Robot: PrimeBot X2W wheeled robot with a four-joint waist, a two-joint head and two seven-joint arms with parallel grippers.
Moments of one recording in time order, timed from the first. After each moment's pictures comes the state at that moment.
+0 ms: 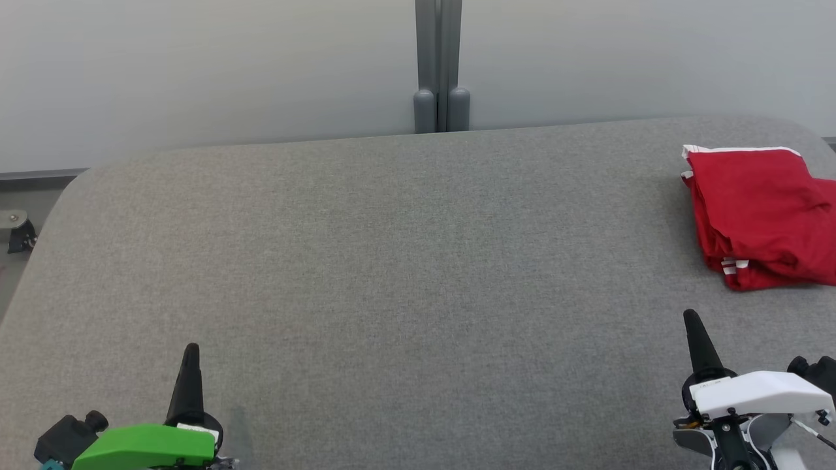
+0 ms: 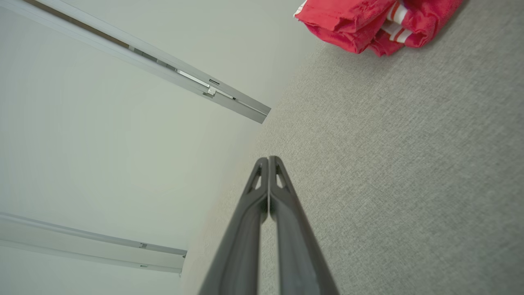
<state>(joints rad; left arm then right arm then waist) 0.01 0.08 0.01 0.23 -1.14 -0.13 -0.06 -0.03 -0.04 -0.11 0.24 1.06 0.13 -0.02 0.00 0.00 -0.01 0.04</state>
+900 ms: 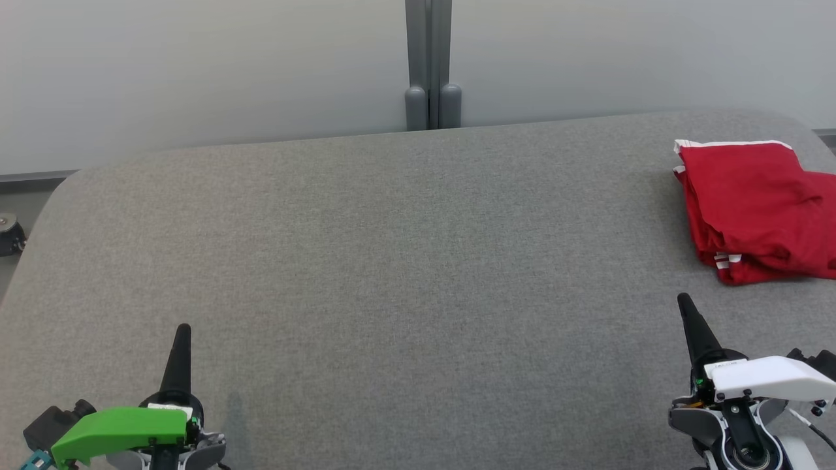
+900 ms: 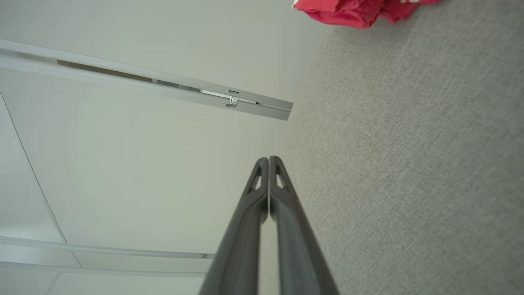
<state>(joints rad) -0.04 0.08 0.04 0.24 -1.39 -0.13 0.01 -0.07 -0.05 -0.11 0.24 1.33 0.13 0.04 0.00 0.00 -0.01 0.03</state>
